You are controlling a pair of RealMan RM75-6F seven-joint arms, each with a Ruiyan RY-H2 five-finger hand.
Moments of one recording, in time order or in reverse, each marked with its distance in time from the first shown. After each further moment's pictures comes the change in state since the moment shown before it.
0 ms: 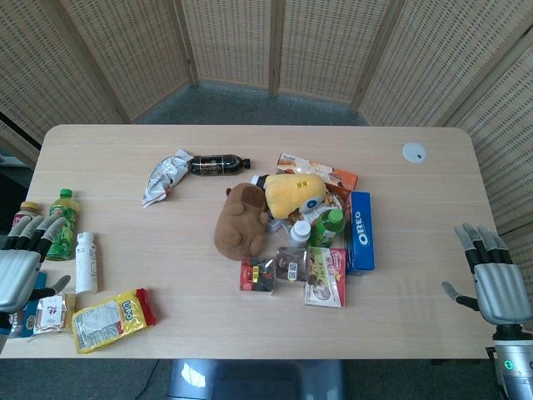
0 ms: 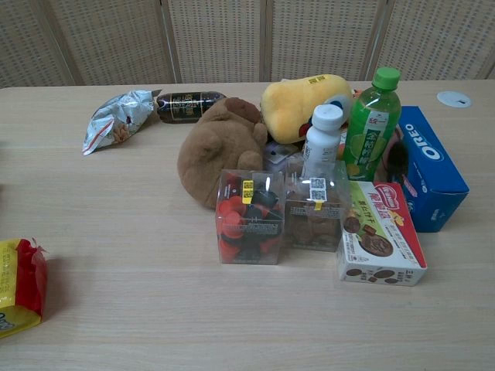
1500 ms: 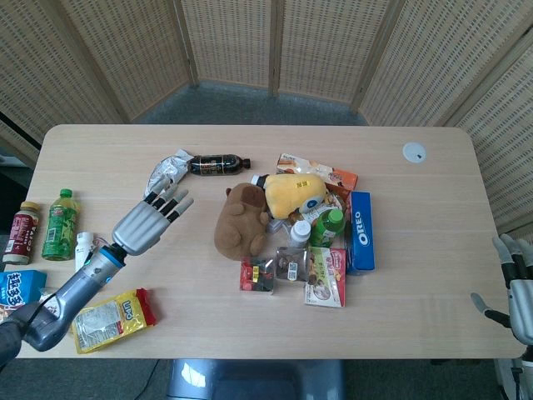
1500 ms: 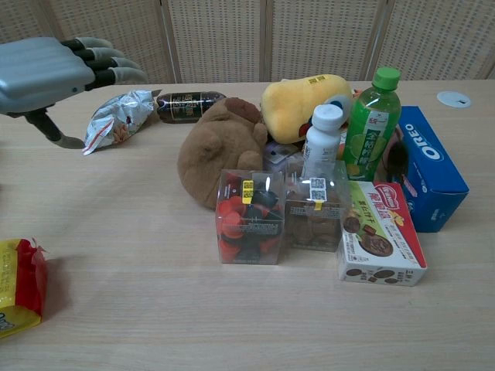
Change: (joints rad) left arm -0.479 -0.462 -0.072 0.579 0.223 -0.328 0.182; right arm -0.104 0.065 -0.013 -0.039 0.027 0.110 0.009
